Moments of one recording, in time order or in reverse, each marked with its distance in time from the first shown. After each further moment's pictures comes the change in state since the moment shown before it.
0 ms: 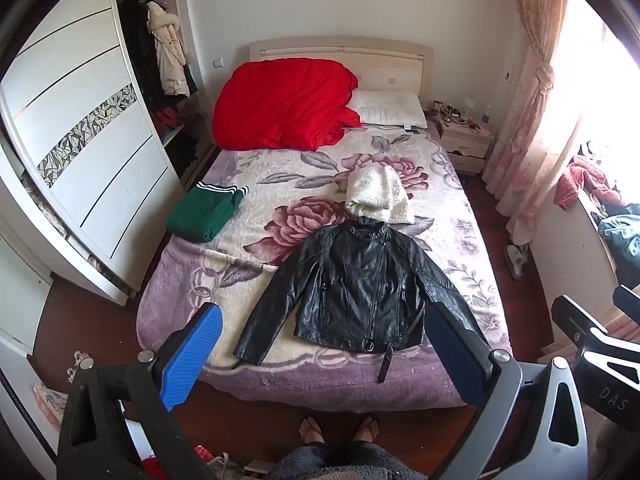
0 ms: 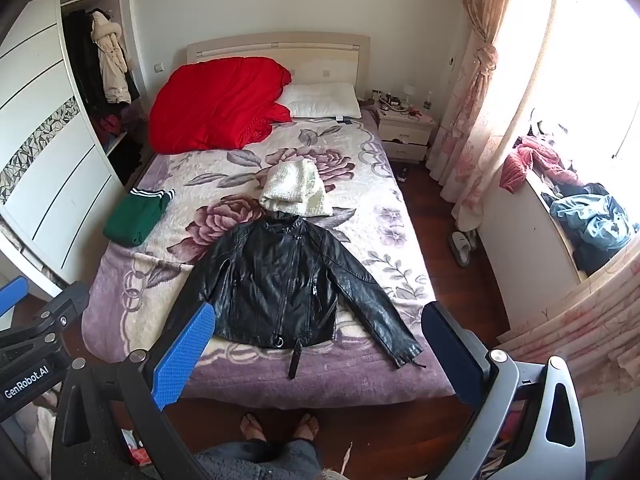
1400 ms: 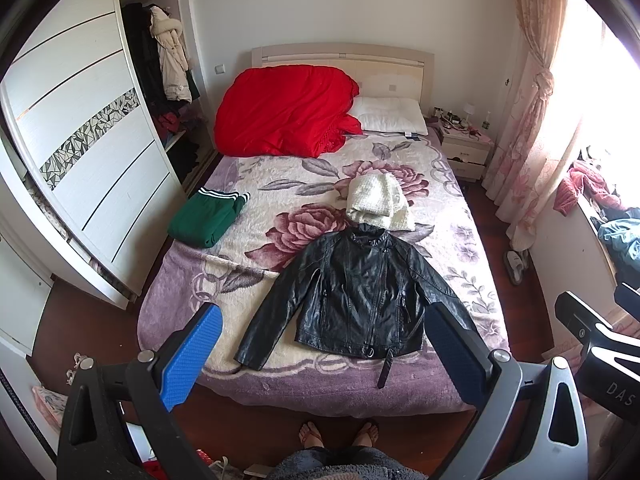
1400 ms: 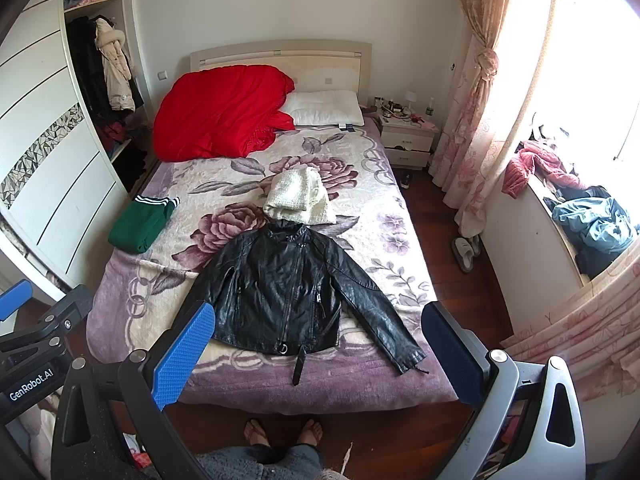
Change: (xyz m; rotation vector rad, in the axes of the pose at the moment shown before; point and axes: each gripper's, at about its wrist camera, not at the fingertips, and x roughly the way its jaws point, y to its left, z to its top) left arm -0.006 -0.002 0.004 0.001 -0.017 0.009; right arm -0.017 0.005 0.024 0.003 -0.016 0.010
